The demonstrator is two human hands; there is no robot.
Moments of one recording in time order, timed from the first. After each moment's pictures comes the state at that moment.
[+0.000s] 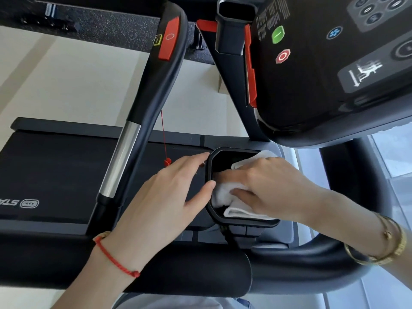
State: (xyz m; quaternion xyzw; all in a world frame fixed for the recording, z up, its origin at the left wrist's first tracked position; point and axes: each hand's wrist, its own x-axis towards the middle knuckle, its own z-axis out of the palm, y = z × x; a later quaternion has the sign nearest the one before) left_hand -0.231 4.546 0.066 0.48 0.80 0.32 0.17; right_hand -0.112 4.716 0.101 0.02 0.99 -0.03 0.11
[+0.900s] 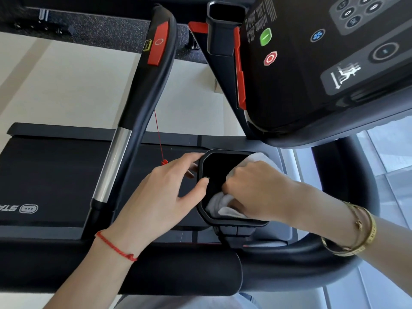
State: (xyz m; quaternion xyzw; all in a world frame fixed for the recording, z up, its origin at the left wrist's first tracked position) left_hand -0.238 4.558 0.054 0.48 0.77 0.36 0.22; right_hand -0.117 4.719 0.091 -0.02 0.98 0.11 0.19
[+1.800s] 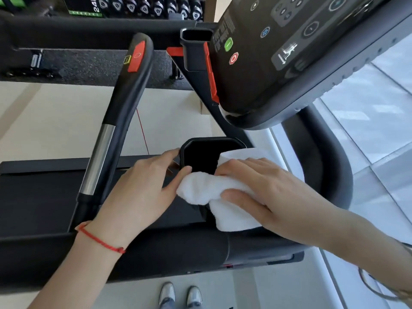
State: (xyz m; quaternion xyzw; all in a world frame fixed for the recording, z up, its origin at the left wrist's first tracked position) left_hand -0.222 4.545 0.063 0.49 0.80 0.31 0.14; right_hand -0.033 4.678 0.110 0.10 0.98 -0.14 -0.06
